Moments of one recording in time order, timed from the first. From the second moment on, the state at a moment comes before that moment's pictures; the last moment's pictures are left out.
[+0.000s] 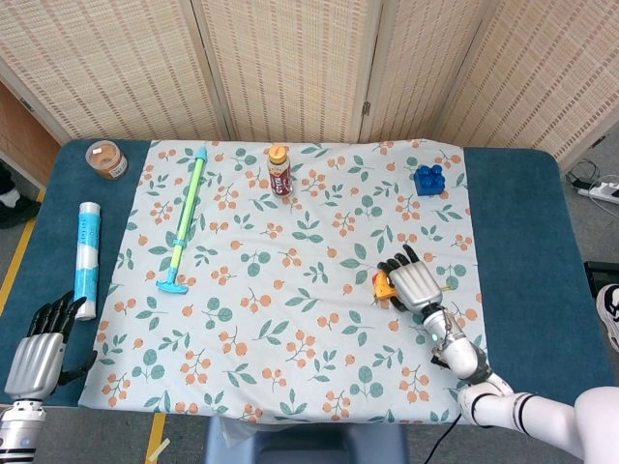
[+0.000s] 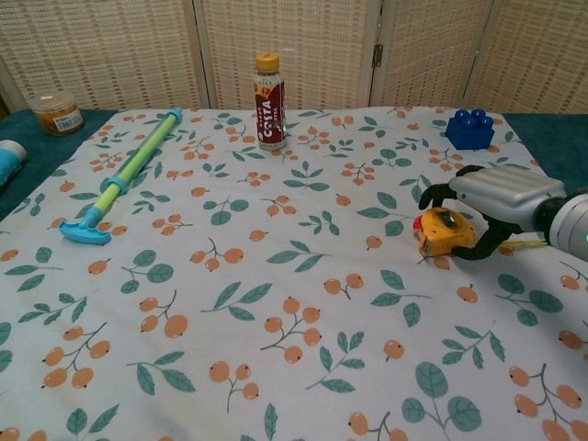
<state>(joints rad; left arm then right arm) -0.10 -1.21 -0.03 -1.61 1.44 1.42 0.04 0.65 -1.62 0.10 -1.20 -1.21 0.91 -0.35</state>
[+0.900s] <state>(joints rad) -0.21 -1.18 -0.11 -1.72 1.53 1.40 -0.02 0.61 -1.58 0.11 -1.34 -1.36 1.04 -0.04</state>
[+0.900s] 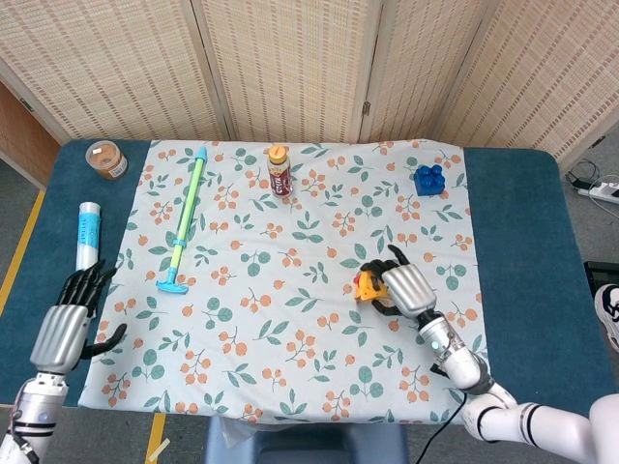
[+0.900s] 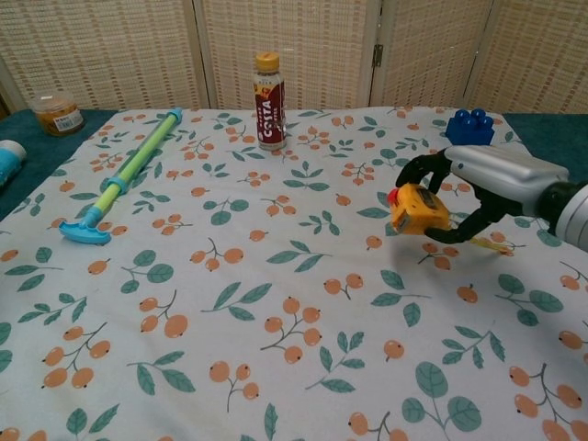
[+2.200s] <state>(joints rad) -0.63 -1.53 -0.27 -1.82 1.36 1.14 0.39 0.75 -1.94 0.29 -1.24 -1.40 1.11 0.42</state>
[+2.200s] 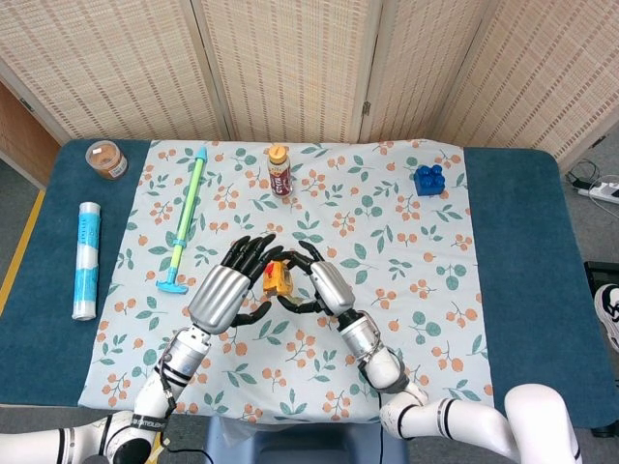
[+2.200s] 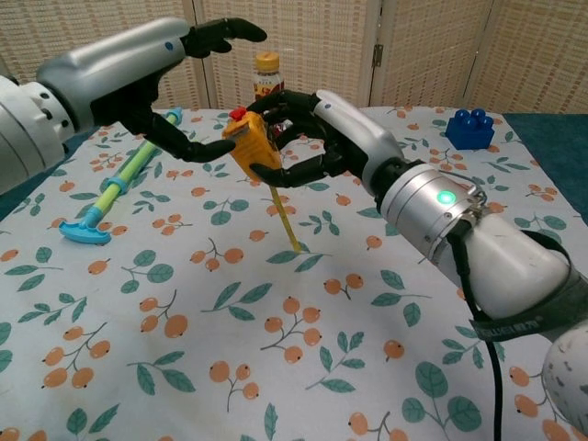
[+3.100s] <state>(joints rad) -0.68 -1.59 -0.26 -1.76 1.27 1.18 0.42 0.75 -1.94 0.27 -1.23 -1.40 1.10 0.42</state>
